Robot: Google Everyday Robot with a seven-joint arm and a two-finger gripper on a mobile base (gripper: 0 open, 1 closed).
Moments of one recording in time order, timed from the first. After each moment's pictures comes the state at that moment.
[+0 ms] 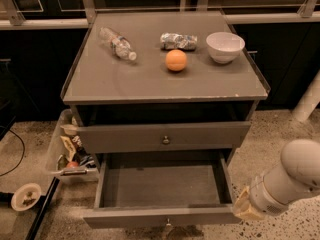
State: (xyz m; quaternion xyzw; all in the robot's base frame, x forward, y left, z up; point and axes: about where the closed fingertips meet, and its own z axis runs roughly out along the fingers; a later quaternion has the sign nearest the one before) arm 0.356 -0.246 0.609 -0.59 0.79 0.13 0.11
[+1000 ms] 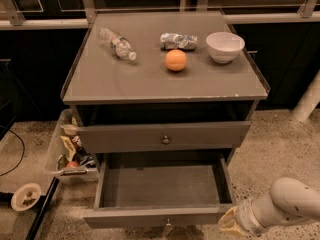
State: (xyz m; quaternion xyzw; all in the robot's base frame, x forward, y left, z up) arm 0.358 -0.228 0.467 -0.56 0.78 0.21 0.17
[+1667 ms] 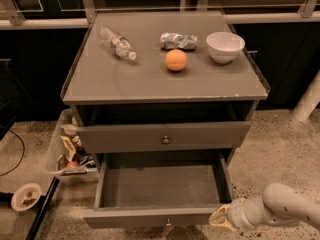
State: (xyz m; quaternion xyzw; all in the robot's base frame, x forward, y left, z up) arm 0.391 -0.218 0.413 -0.54 0.77 0.23 0.24
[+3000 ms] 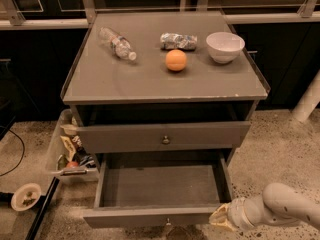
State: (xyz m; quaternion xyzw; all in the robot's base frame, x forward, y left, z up) arm 0.392 -0.217 0.413 -0.54 0.77 0.23 0.24
